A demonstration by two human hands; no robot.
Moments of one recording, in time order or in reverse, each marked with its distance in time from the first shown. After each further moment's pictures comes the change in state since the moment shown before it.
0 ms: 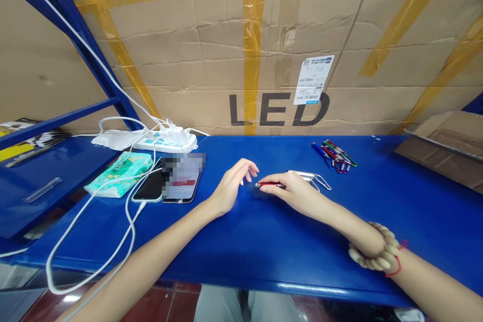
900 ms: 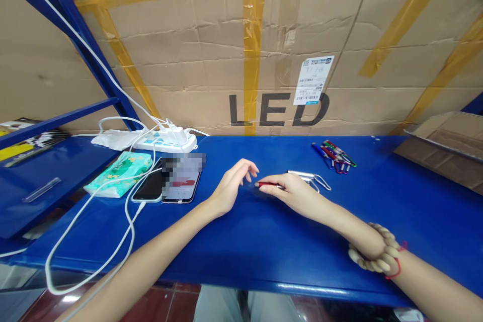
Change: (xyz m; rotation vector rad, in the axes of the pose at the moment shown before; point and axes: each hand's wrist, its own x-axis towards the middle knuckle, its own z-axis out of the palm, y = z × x) left_hand 0.000 0.001 0.000 -0.010 -0.009 -0.001; right_hand 0.001 0.002 0.002 -0.004 -0.028 -0.034
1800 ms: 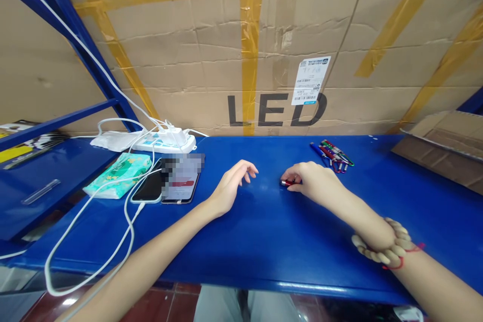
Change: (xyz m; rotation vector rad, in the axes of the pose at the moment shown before) left_hand 0.002 -0.008 0.000 0.002 -0.002 0.008; right_hand -0.008 0.009 -0.031 -0.588 0.025 0.451
